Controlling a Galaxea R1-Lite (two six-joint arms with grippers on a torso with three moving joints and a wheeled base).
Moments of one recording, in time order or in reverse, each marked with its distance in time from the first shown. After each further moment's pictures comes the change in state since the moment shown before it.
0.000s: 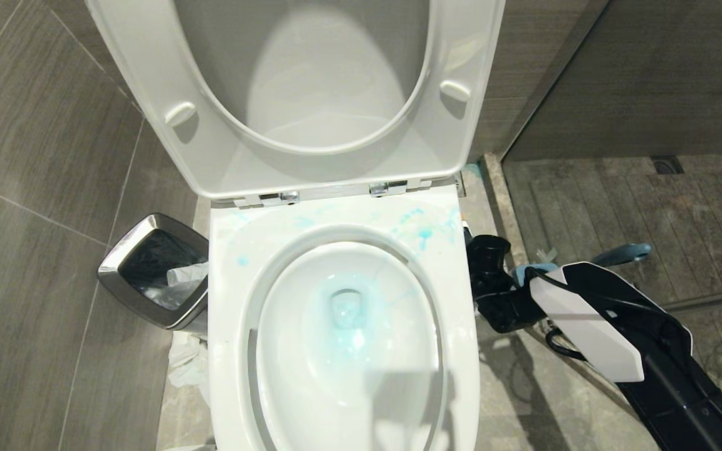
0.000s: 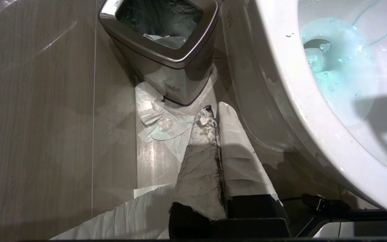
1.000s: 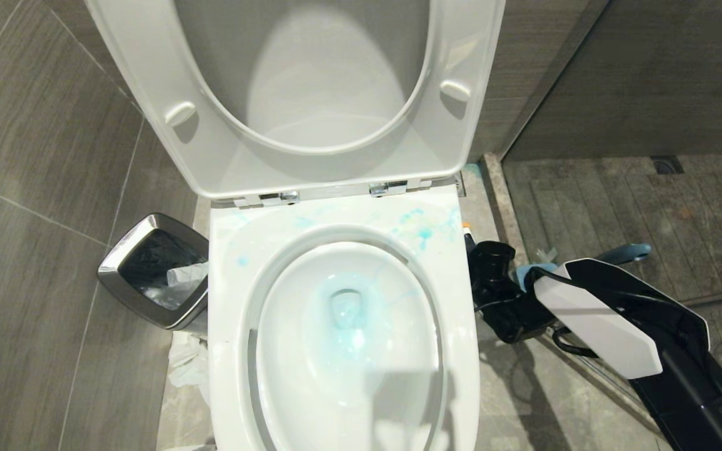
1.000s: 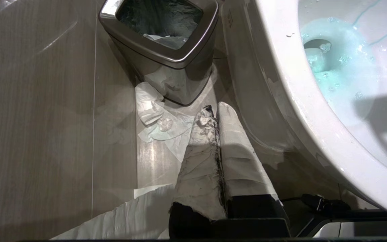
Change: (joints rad) left arm 0.000 0.000 0.000 0.000 0.000 0.001; right arm 0.011 -0.072 0.196 -0.090 0.002 0.003
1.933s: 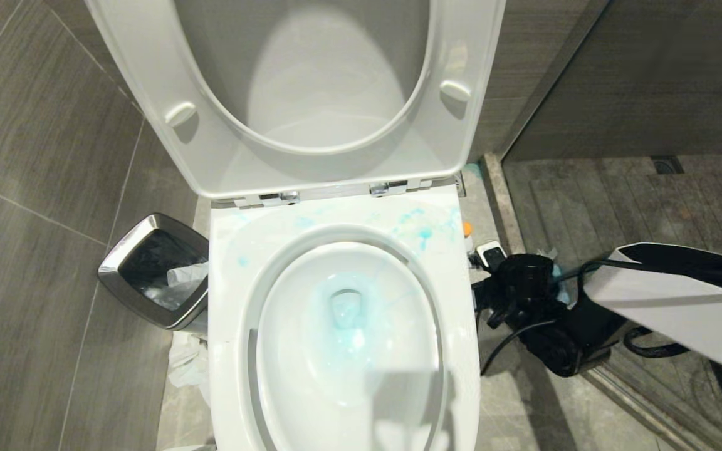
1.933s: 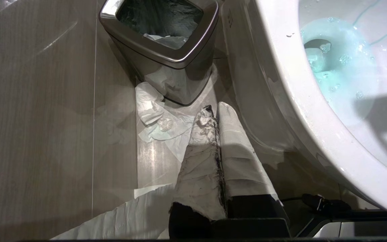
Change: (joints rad) left arm 0.000 0.000 0.000 0.000 0.000 0.000; right arm 0.015 -0.335 0.614 -0.100 -0.114 0.012
